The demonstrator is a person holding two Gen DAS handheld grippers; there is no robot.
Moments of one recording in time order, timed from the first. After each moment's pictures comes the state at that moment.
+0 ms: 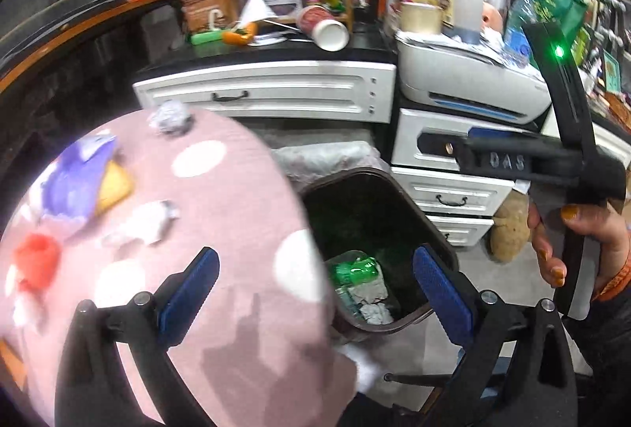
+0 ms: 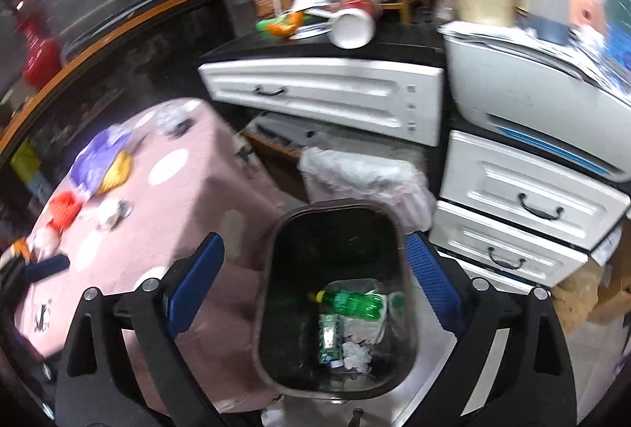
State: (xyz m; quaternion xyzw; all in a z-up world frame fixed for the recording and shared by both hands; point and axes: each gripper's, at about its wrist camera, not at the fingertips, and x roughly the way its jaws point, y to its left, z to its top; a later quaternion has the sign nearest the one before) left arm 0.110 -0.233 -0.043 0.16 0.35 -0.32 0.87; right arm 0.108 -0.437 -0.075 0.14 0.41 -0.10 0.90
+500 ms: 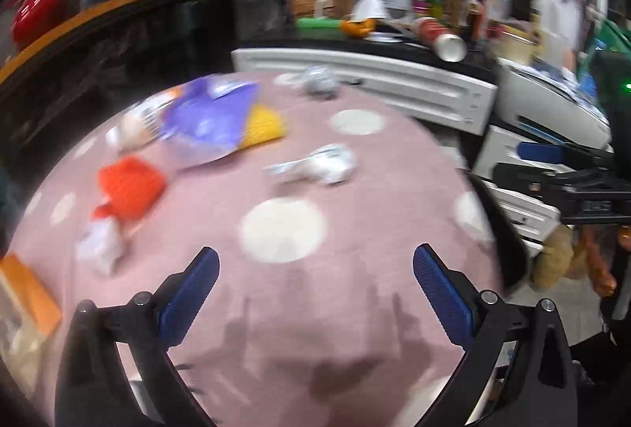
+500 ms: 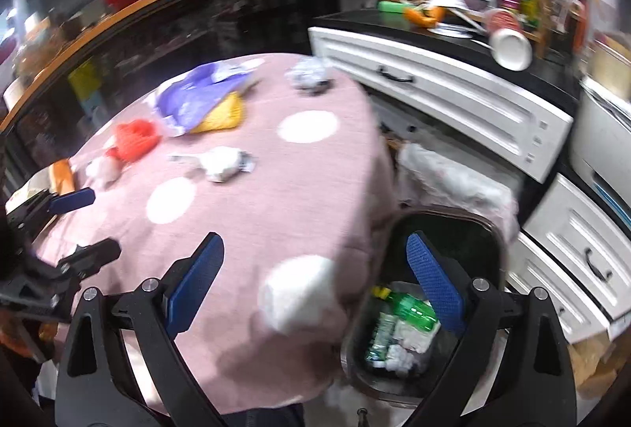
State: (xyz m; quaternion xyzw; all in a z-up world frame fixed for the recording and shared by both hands) left arm 0.145 -0.091 -0.050 0.10 0.36 -0.20 0.91; right arm 0.152 -0.307 -0.072 0.06 0.43 0.05 0.90
